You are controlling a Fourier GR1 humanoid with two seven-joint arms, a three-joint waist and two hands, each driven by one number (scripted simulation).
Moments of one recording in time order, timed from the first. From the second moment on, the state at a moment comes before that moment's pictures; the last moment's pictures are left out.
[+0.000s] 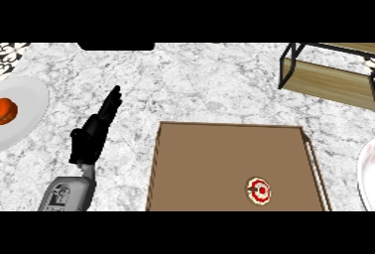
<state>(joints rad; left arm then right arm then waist) -0.18 0.08 -0.02 -1.46 -0.14 -0.02 0.05 -1.08 -0.64 -0.49 -0.96 0.80 -0.57 0.50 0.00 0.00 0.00</state>
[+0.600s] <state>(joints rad) -0.14 0.09 0.00 -1.47 -0.14 -0.02 0.02 -0.95 -0.85 -0.67 -1.22 0.70 -0.36 0.79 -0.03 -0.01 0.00</state>
